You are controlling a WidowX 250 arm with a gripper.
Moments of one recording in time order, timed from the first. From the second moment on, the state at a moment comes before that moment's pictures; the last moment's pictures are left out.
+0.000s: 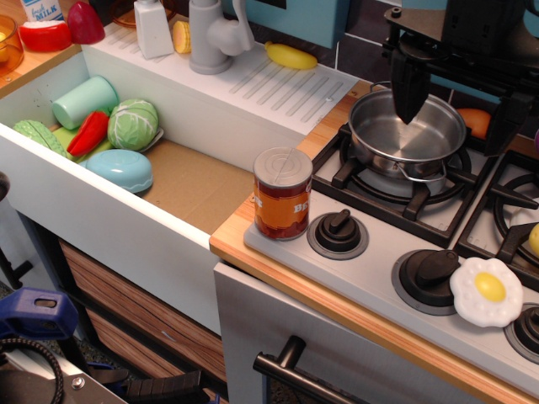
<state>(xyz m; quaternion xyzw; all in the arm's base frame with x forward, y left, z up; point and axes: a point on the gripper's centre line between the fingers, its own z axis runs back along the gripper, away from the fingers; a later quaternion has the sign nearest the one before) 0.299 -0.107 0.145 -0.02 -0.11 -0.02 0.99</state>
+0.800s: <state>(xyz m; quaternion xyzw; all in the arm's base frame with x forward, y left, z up) 0.293 -0.051 0.160 0.05 -0.06 -0.04 1.00</state>
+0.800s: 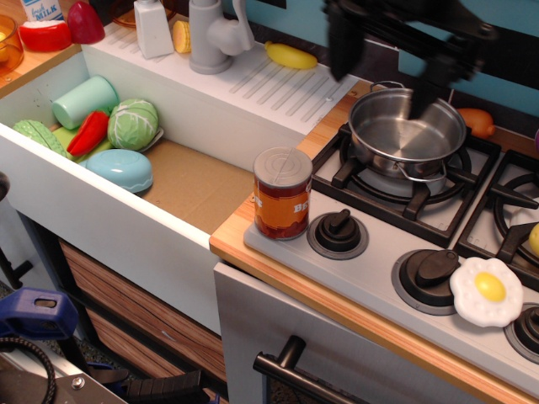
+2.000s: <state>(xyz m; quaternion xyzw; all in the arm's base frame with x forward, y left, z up) 0.272 -0.005 0.098 0.00 -0.12 -0.04 0.99</state>
